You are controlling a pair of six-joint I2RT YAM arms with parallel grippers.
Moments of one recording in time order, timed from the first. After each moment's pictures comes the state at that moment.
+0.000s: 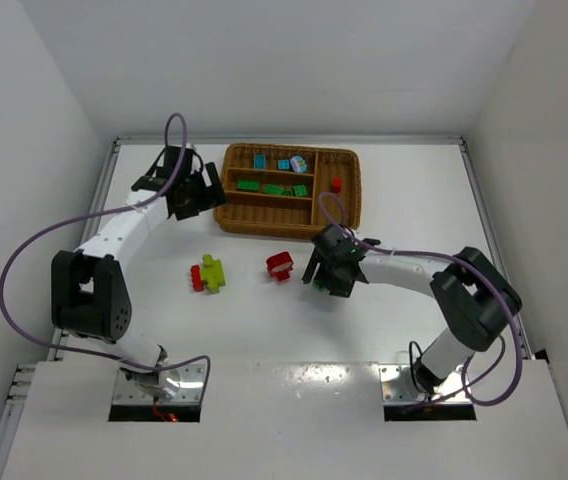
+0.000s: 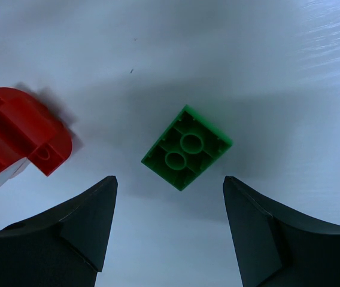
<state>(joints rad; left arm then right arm) -0.17 1.58 1.26 -0.51 0.04 -0.50 0.70 1.60 0.81 -0.34 0.12 1.06</state>
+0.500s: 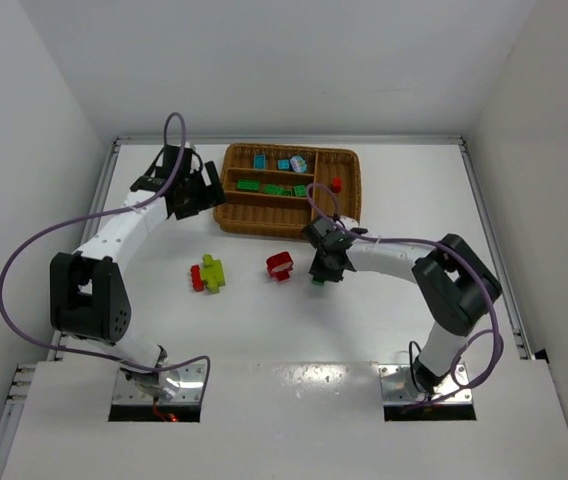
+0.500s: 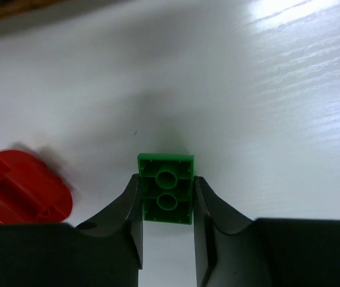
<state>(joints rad) -0.17 1.56 1.26 -0.51 0.04 -0.50 0.70 1.74 0.94 -0.38 0.26 1.01</state>
